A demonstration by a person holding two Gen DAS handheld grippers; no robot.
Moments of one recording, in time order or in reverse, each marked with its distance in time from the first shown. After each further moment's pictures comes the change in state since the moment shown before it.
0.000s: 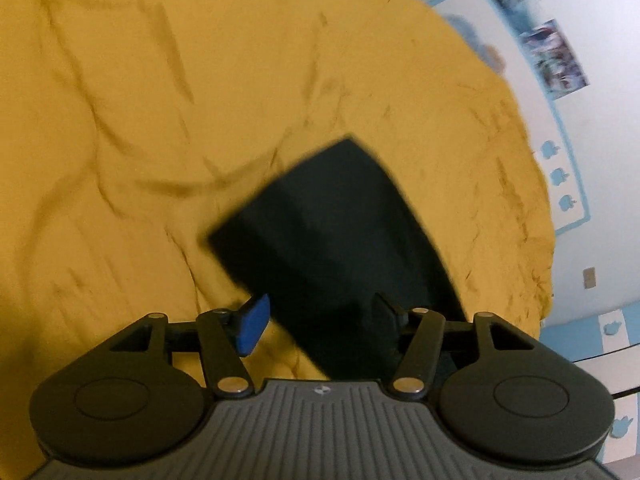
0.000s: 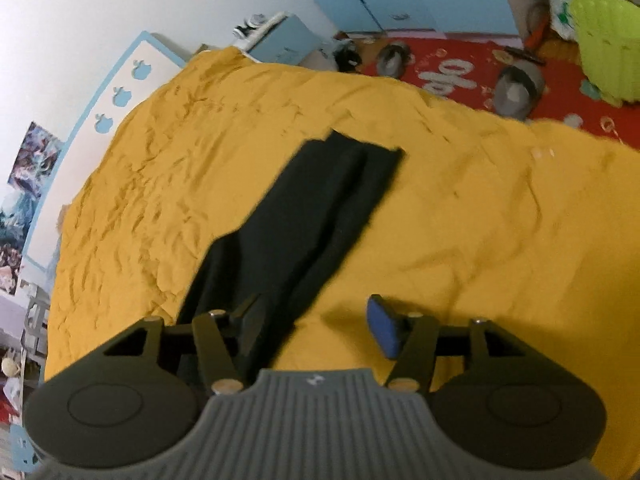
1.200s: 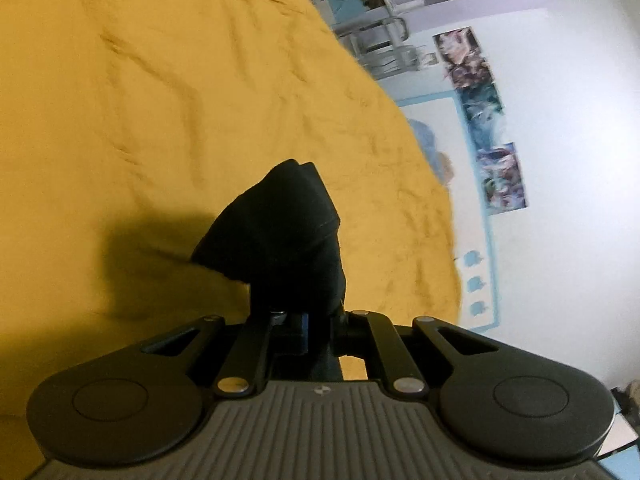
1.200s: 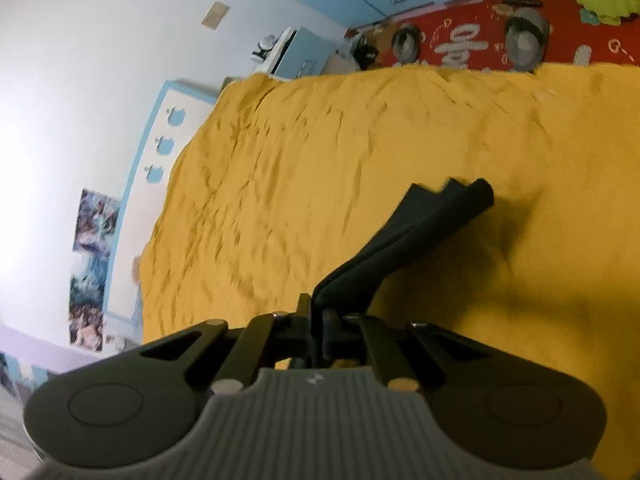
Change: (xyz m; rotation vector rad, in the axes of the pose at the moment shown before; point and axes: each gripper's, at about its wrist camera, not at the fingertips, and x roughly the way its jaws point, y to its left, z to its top) left arm -0.091 0.051 0.019 -0.245 -0.203 -0.250; right arm -0.089 0.006 -0.033 0.224 -0.001 0.237
